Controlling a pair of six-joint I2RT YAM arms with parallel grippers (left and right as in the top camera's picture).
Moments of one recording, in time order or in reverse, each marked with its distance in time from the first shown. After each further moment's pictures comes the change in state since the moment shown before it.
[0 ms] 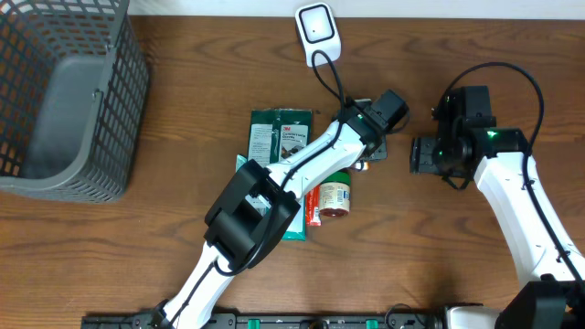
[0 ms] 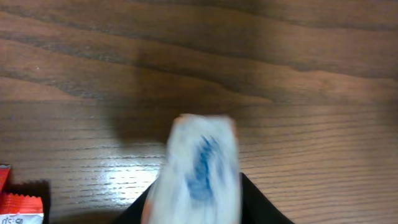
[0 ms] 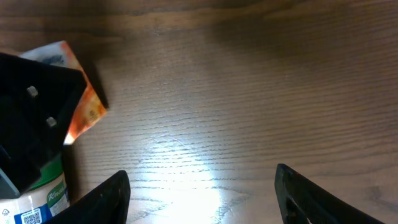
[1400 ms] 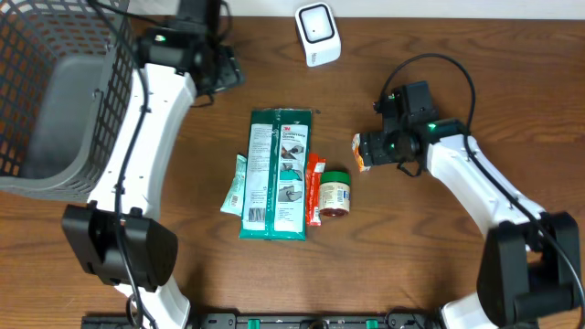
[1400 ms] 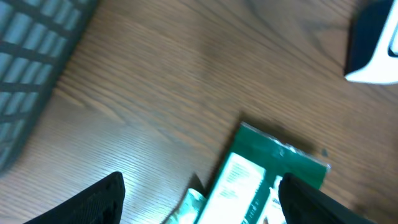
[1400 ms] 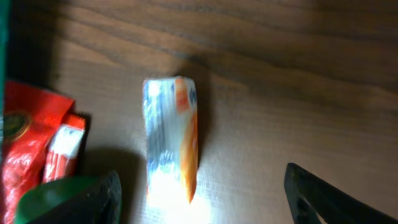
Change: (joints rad) left arm 0.632 -0.433 0.027 -0.379 -0.045 0.290; right arm 0.185 0.222 0.000 0.298 -0.109 -0.077
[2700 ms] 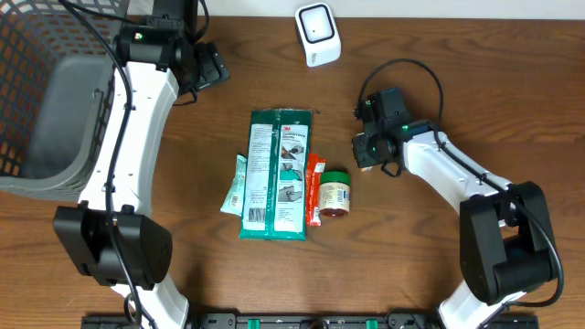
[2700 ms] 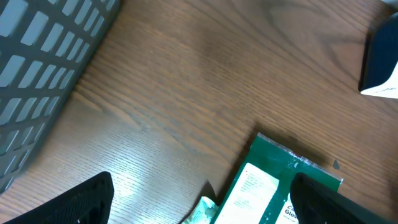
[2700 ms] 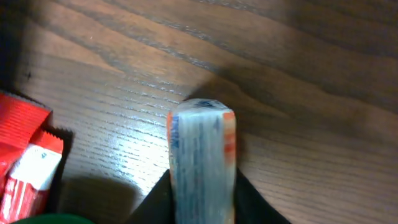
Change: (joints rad) left arm 0.056 0.000 0.000 -0.001 0.000 0.015; right arm 0.074 0.116 0.000 0.100 0.058 -0.032
